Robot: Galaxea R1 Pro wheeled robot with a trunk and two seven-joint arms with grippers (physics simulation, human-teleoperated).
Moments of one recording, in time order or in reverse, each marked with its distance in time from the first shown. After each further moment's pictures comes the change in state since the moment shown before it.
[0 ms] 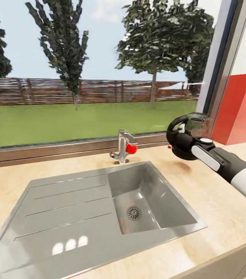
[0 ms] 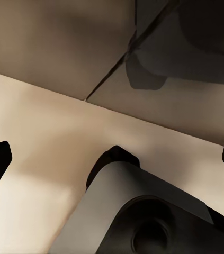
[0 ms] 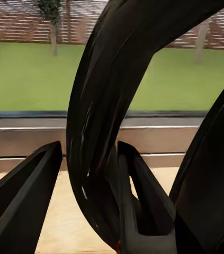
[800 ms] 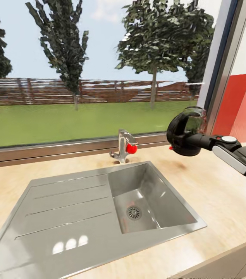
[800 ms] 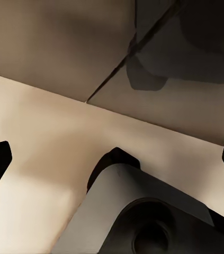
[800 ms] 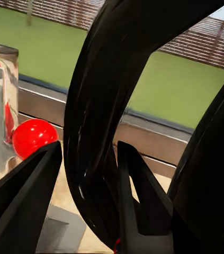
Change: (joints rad) left arm 0.000 0.000 -0.004 -0.007 -0.001 -0.001 0.005; right arm 0.006 -0.196 0.007 -0.151 0.110 0.001 0.431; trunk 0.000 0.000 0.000
